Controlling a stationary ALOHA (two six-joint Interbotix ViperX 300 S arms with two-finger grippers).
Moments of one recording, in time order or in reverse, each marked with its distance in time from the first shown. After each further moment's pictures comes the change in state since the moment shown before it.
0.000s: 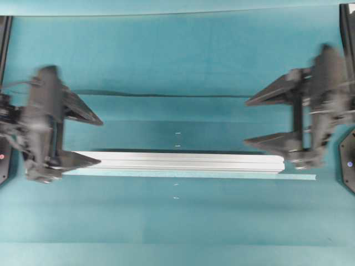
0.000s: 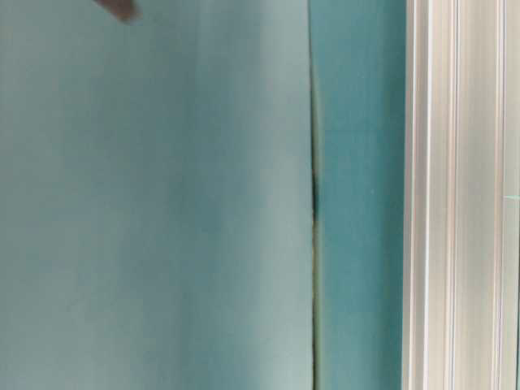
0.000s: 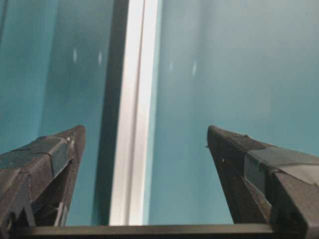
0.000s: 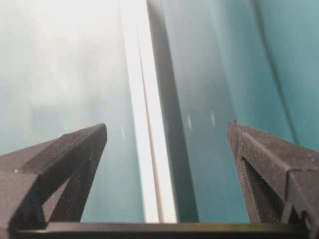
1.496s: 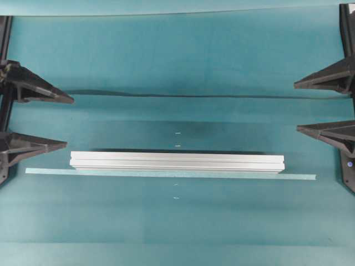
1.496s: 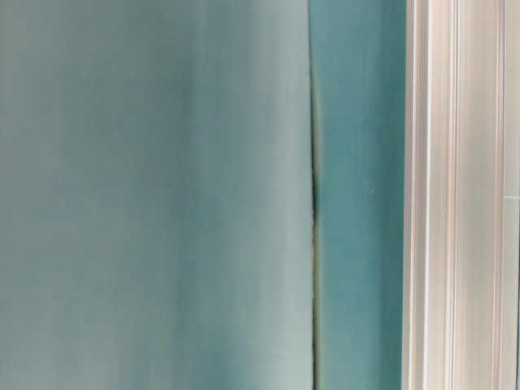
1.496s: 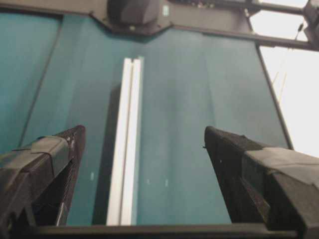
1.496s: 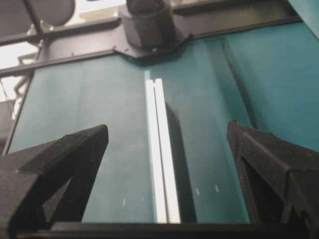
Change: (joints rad) left arm 0.000 -0.278 0.060 -0.002 -0.186 -0.017; right arm 0.000 -0.314 0.078 0.000 -0.034 0.002
